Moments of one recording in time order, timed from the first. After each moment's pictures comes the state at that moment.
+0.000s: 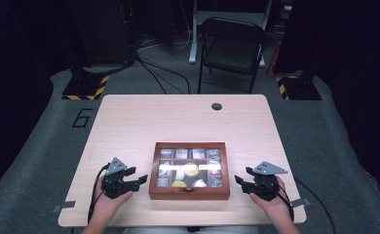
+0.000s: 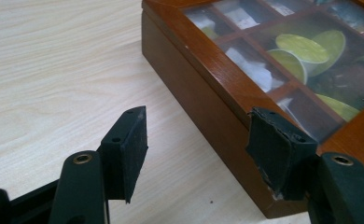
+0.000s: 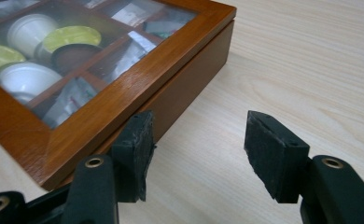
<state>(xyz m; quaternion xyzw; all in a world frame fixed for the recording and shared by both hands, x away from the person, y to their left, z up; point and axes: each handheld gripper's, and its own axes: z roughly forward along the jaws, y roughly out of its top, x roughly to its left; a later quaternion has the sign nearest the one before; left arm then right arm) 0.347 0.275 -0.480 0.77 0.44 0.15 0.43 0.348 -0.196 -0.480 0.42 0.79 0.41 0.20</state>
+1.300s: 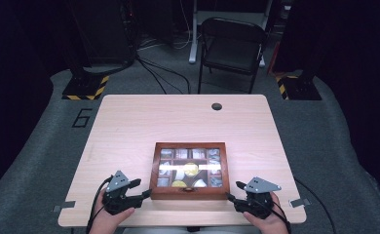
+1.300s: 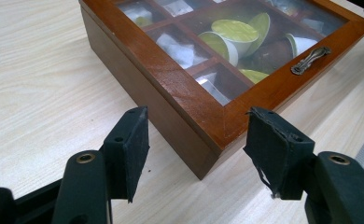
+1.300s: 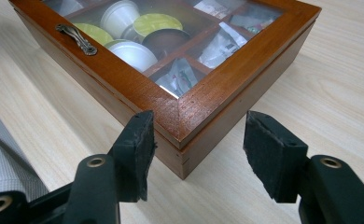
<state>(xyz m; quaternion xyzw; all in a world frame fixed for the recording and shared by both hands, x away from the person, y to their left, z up) 0.305 0.259 -0.473 0.79 0.40 0.14 0.44 0.301 -0.168 -0.475 0.36 0.81 0.42 0.18</state>
